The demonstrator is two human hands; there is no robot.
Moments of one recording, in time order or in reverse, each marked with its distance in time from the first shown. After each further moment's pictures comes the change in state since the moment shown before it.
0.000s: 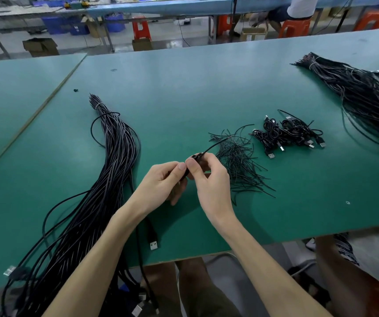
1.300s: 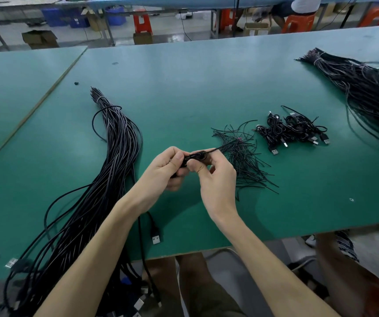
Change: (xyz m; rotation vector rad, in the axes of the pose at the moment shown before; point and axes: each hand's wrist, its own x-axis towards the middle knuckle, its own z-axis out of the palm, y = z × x) left_hand 0.004 0.004 -0.003 -0.393 -0.055 -0.144; right_hand -0.005 -0.006 0.000 -0.023 0.055 -0.032
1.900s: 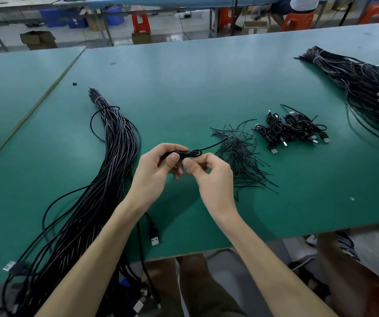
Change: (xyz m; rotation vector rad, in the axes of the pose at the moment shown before) left_hand 0.002 -0.009 -0.002 0.175 0.205 0.291; right_hand 0.002 0.001 -0.002 -0.015 -0.065 0.078
